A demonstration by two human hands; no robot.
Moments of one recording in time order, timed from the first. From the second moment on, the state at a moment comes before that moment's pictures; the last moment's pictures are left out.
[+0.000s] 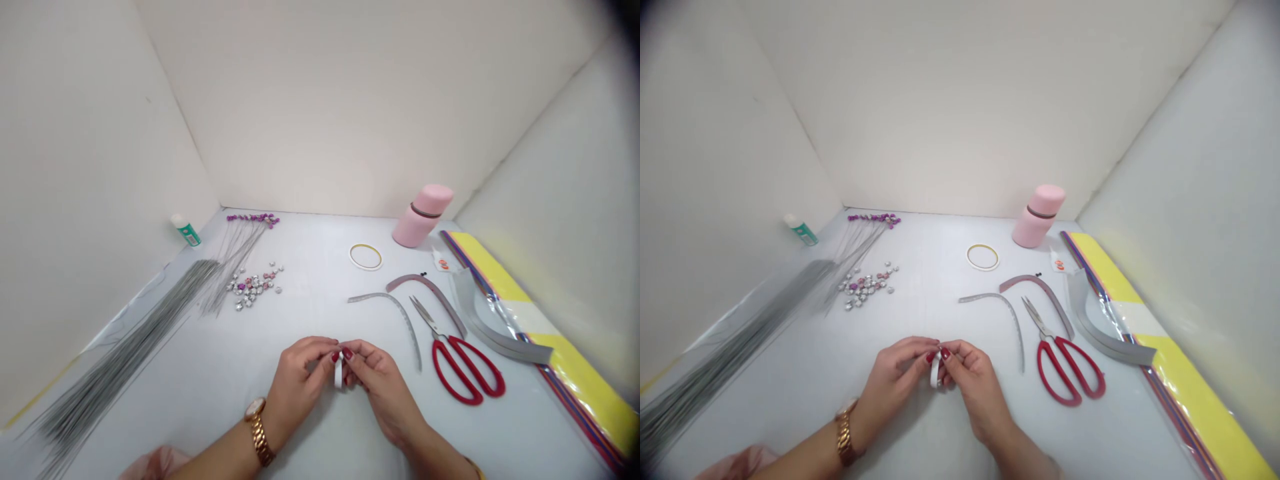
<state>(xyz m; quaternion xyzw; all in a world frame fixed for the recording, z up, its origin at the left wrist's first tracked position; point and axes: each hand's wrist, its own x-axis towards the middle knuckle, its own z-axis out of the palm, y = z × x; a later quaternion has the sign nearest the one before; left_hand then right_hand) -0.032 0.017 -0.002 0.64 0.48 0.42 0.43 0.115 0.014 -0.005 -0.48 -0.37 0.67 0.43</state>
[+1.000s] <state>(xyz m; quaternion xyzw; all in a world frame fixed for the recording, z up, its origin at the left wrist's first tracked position) -0.028 0.014 -0.003 0.60 0.53 0.44 0.42 0.110 0.012 0.004 -0.47 -0.36 0.71 0.38</state>
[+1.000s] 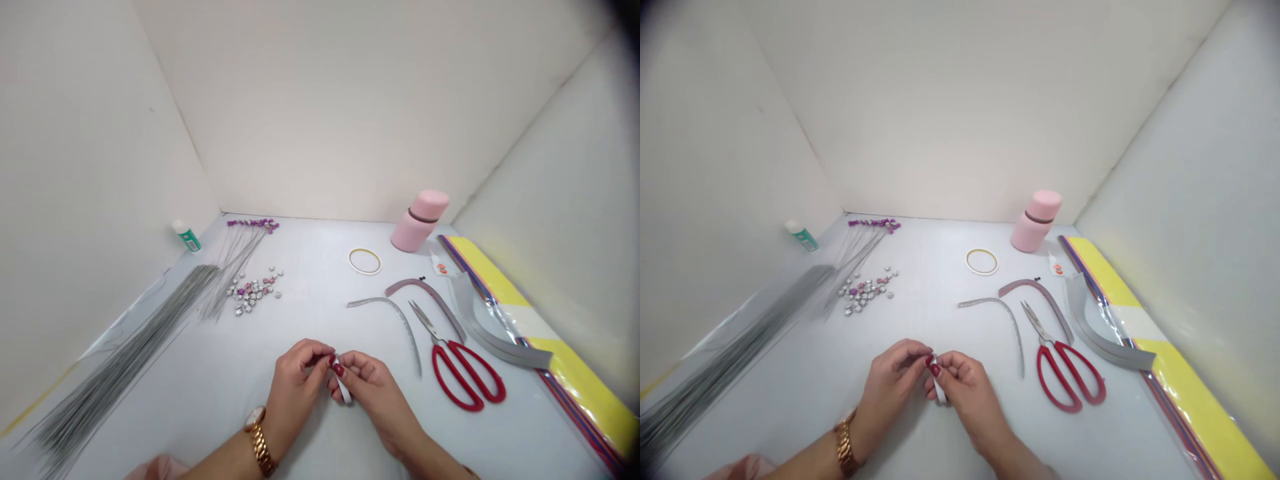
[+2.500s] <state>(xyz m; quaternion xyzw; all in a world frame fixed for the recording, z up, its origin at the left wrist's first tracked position) -0.022 0.017 -0.008 0.41 0.51 0.43 0.62 0.113 0.013 0.000 -0.50 -0.47 0.63 0.37</state>
